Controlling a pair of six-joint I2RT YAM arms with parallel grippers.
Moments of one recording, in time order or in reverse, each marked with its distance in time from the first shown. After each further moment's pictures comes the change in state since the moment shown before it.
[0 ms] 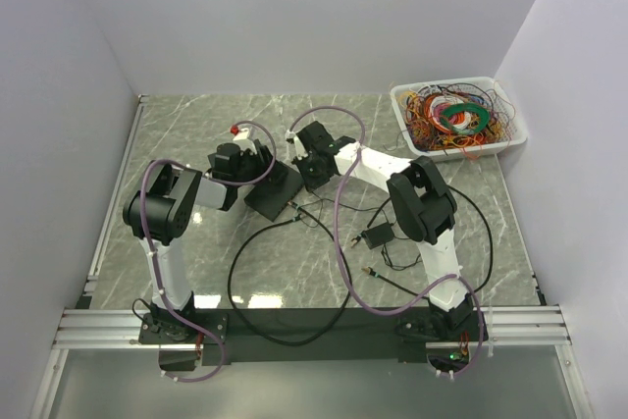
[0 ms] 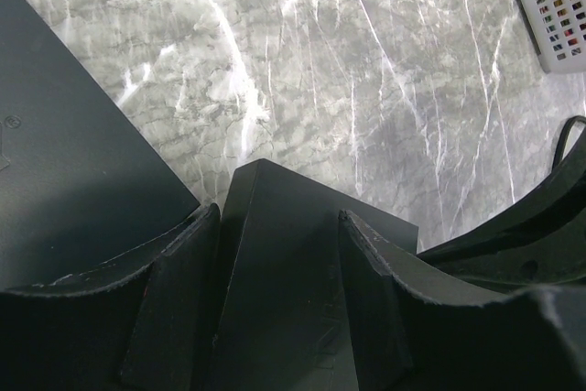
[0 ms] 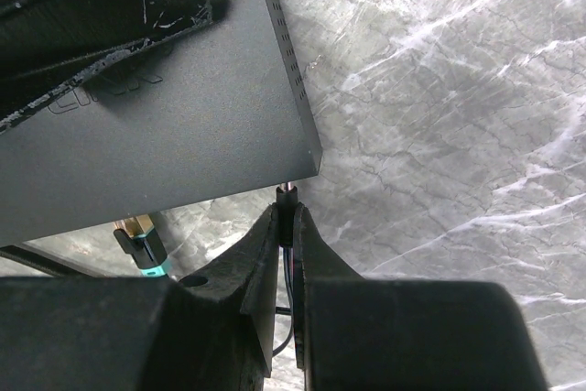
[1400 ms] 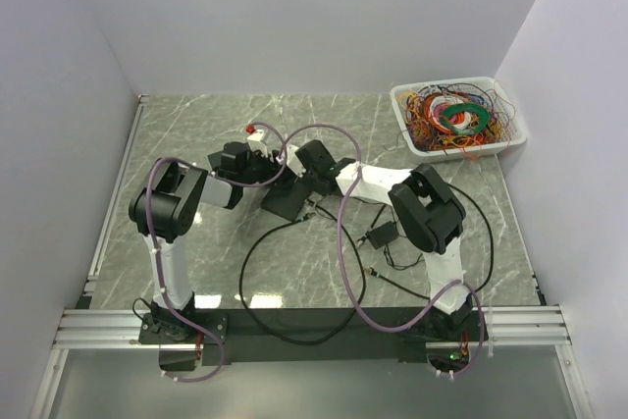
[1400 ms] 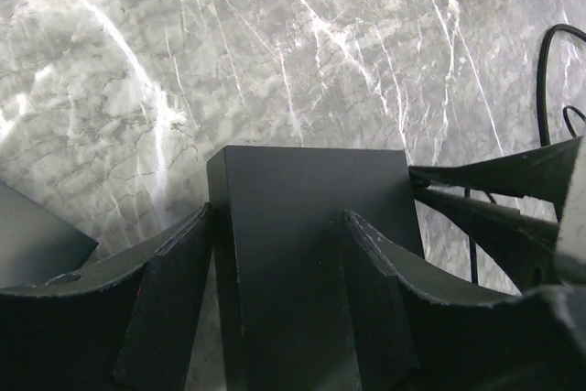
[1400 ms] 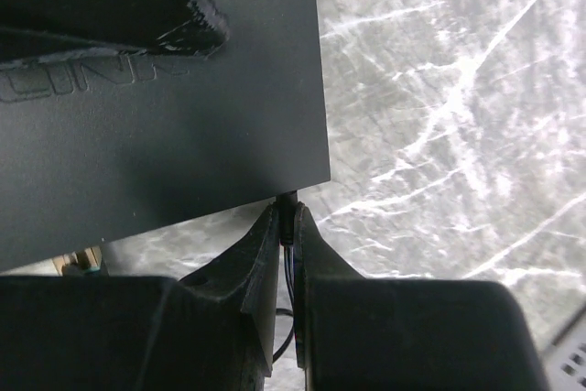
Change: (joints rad) left arm -0.034 0.033 0.040 -0.007 0.141 0.148; right arm 0.061 -0.103 -0.253 0.274 0.312 -0.477
